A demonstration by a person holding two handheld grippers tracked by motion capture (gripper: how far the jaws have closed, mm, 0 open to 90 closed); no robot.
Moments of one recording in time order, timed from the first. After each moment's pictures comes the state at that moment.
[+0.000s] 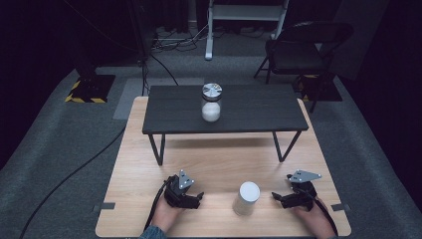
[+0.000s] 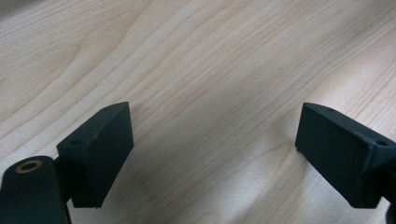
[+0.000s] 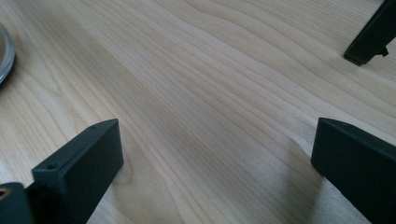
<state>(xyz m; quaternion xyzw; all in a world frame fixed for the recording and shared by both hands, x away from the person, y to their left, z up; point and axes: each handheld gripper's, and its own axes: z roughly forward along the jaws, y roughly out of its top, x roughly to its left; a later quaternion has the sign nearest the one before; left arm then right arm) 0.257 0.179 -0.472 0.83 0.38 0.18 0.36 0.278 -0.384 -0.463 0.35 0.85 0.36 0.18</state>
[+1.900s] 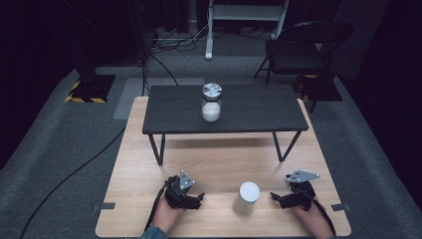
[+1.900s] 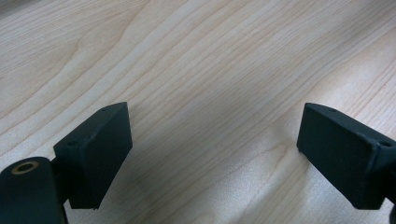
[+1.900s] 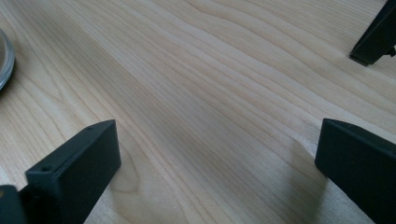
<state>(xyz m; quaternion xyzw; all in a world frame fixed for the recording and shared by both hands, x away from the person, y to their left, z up) 0.255 0.177 -0.472 0.83 0.38 0.18 0.36 0.278 -0.380 -0.463 0.35 0.85 0.36 0.18</state>
